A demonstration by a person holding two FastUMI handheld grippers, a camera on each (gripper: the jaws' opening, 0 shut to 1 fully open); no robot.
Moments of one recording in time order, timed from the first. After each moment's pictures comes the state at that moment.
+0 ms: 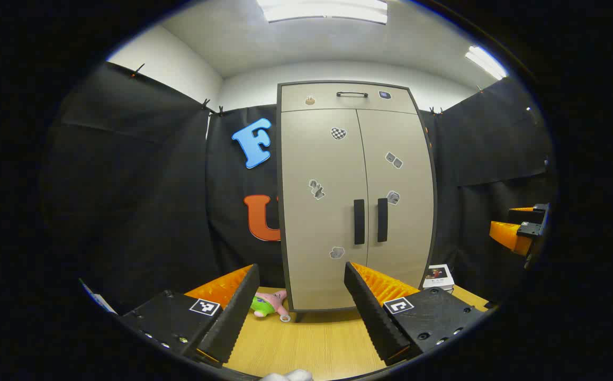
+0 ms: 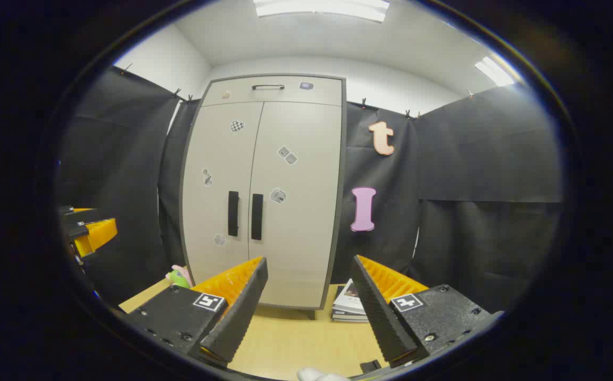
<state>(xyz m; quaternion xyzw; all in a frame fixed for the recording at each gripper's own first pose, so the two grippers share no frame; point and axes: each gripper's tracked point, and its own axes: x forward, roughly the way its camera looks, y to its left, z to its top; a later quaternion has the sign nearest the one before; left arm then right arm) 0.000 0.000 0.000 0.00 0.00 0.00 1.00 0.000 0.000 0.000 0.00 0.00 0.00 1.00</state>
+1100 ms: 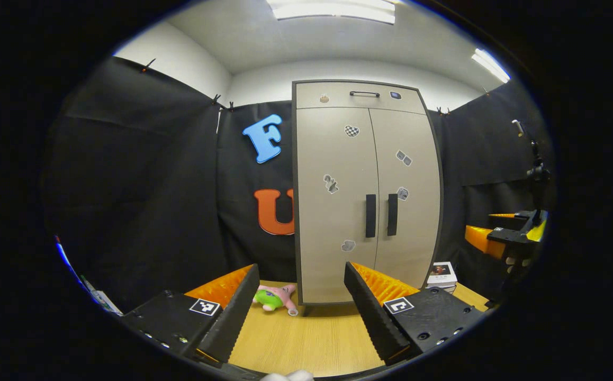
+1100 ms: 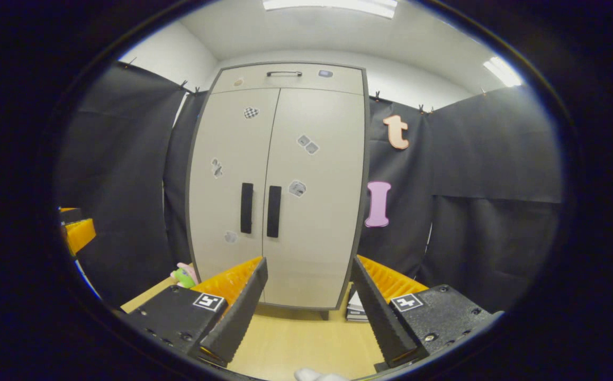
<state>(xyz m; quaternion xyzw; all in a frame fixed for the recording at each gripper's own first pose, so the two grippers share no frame) -0.021 0.033 -0.009 -0.01 0.01 0.02 1.00 0.061 0.050 -0.009 -0.01 0.01 0.02 1.00</state>
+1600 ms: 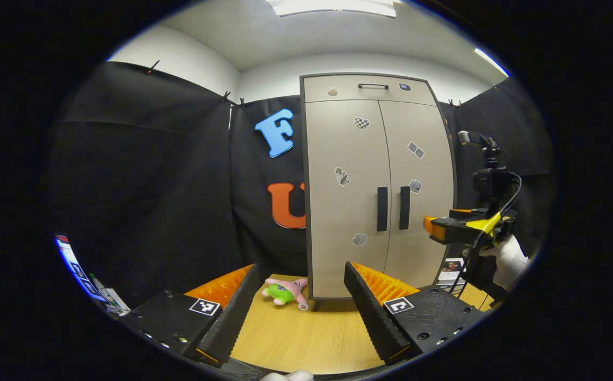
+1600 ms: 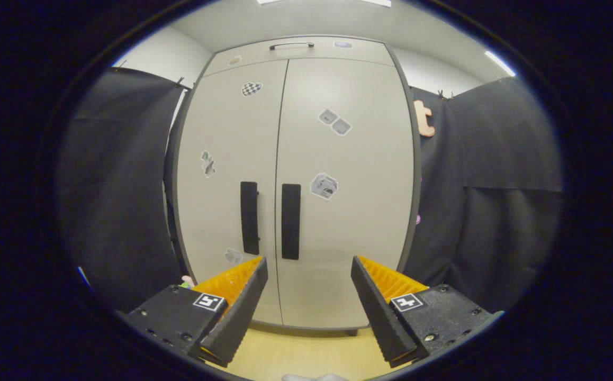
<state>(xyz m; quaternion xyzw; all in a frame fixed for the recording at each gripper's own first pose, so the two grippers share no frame) -0.022 0.034 -0.016 0.00 0.03 0.07 1.00 0.207 0.103 -0.005 0.02 0.03 0.06 1.00</state>
